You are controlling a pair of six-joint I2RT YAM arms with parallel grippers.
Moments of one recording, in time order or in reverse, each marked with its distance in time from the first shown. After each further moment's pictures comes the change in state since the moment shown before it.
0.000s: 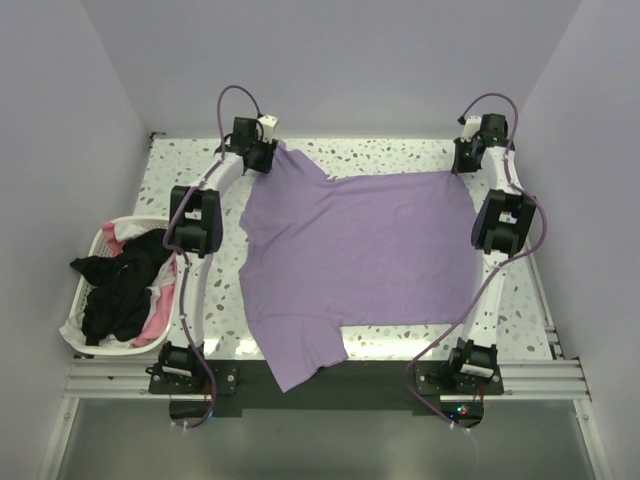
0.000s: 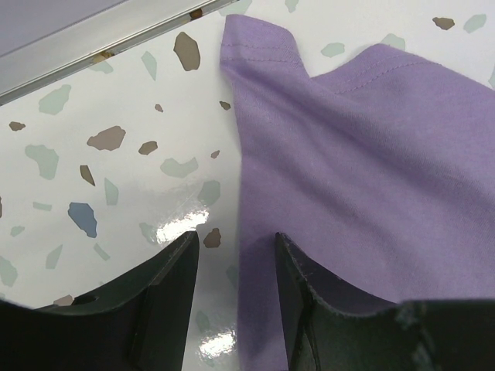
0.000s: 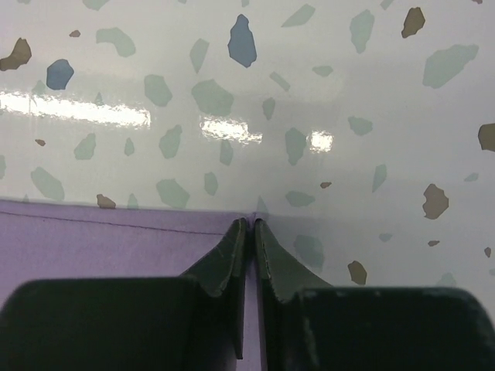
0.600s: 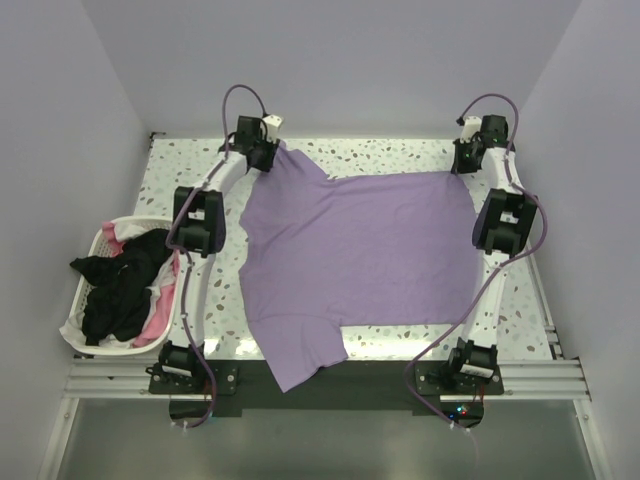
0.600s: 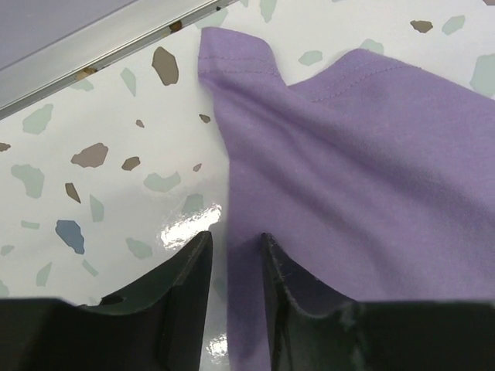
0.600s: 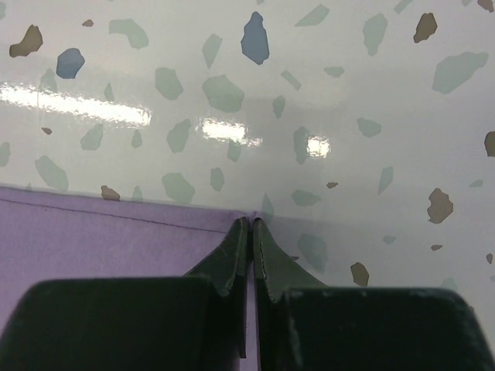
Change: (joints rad) left arm -0.014 0.030 0.058 -0.034 0.003 0.026; right arm -0.001 -0.023 -0.051 0.031 -0.028 -0.033
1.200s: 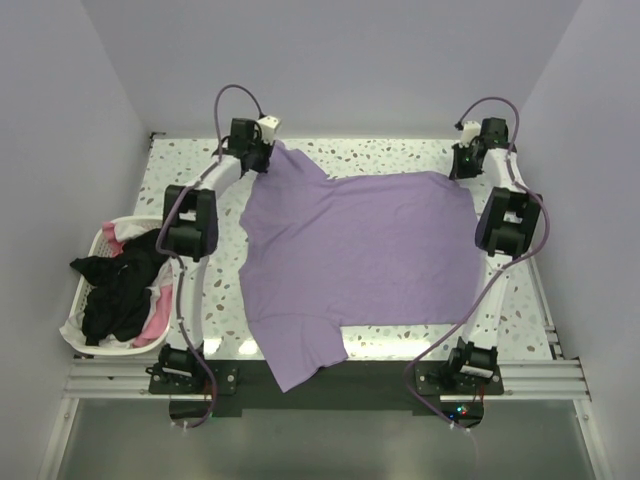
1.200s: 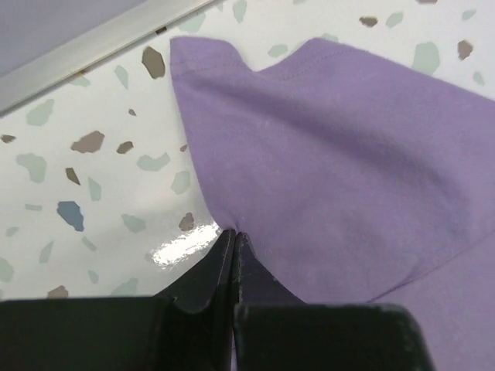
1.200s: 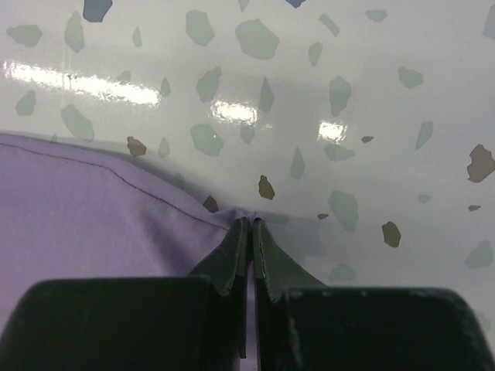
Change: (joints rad) left arm 0.008 -0.125 -0.207 0.115 0.068 0.011; right arm -0.002 -0.080 -0.118 -0.009 -0.023 -0.010
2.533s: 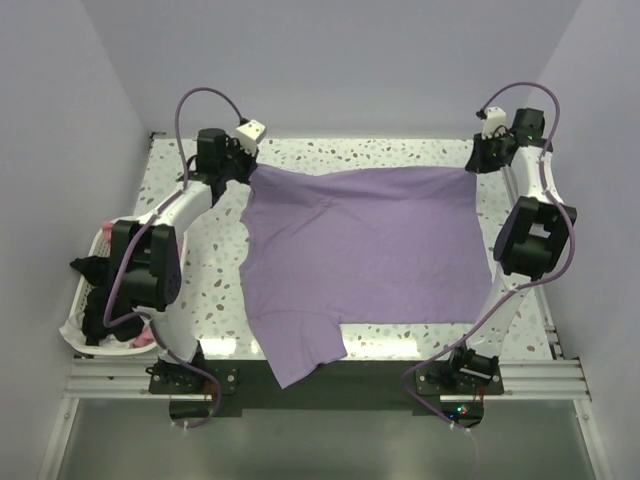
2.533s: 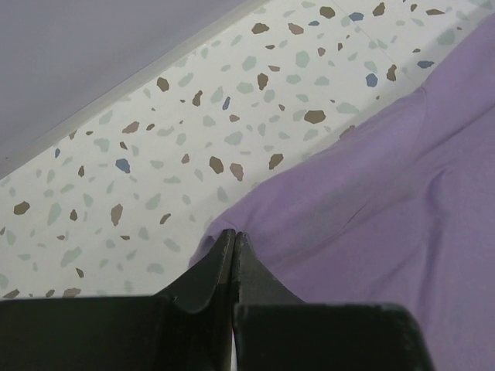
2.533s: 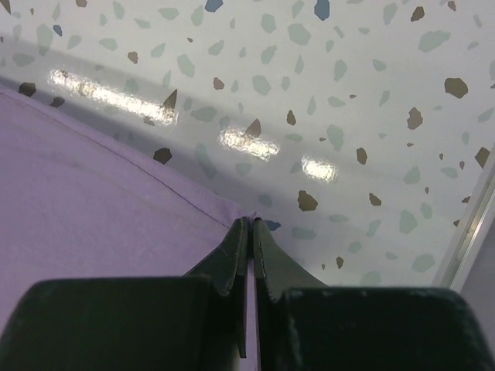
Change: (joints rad) left arm 0.027 -0.635 -0.676 0.261 0.135 0.096; right arm -0.082 -0.362 -0.278 -0.018 -0.186 -0.129
